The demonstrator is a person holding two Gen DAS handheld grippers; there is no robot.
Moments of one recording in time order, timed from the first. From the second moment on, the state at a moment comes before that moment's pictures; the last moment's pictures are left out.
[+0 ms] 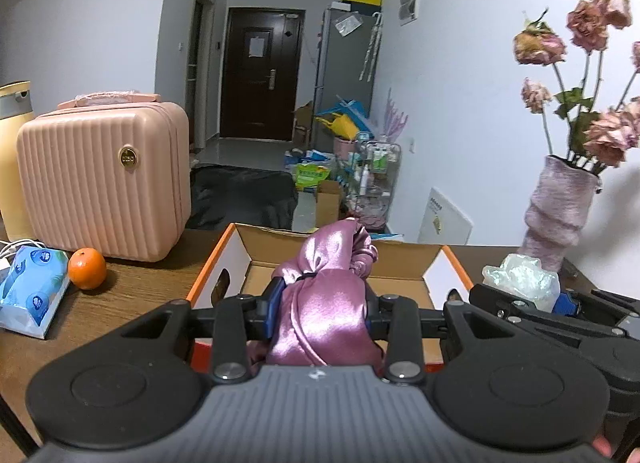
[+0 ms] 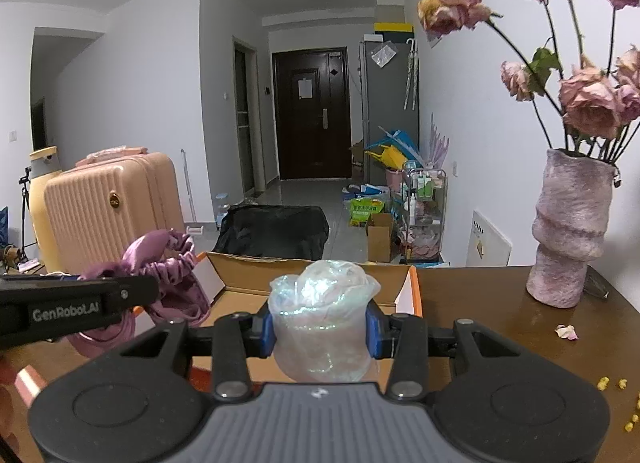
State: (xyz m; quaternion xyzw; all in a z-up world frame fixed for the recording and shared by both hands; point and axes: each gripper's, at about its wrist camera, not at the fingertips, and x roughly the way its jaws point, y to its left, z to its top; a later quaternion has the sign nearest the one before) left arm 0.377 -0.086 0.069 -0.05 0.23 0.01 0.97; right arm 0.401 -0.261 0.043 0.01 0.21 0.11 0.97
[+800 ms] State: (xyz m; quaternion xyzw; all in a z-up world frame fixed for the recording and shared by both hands) left arm 0.475 -0.110 0.048 -0.01 0.28 0.08 0.96; right arm 0.503 -0.246 0.005 -0.03 0.26 0.12 0.96
